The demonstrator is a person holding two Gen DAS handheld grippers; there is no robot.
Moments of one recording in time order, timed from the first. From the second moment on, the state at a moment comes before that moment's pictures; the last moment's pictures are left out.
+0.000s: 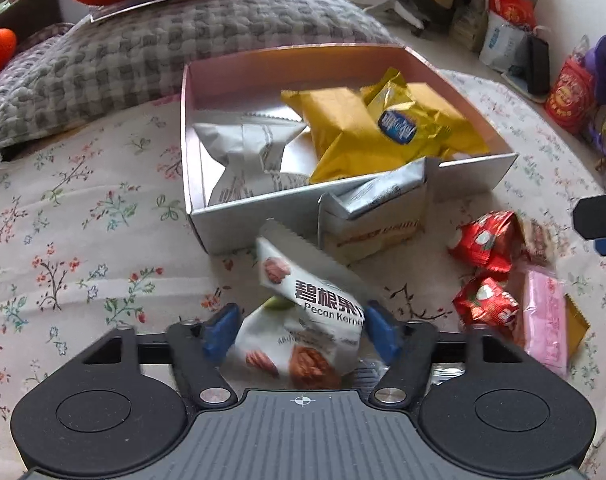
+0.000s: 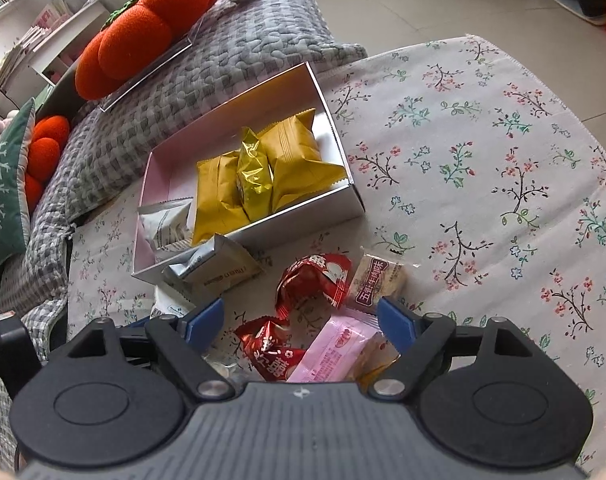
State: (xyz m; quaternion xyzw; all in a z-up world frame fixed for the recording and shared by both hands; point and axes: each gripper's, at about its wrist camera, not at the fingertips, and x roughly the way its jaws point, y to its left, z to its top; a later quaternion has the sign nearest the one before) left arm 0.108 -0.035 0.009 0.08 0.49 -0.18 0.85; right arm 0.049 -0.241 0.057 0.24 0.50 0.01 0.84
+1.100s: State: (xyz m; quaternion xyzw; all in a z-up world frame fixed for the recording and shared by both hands) left arm 0.099 -0.011 0.047 0.01 0.46 -0.15 0.87; right arm 0.051 -0.209 0.024 0.14 0.53 -0.01 0.84
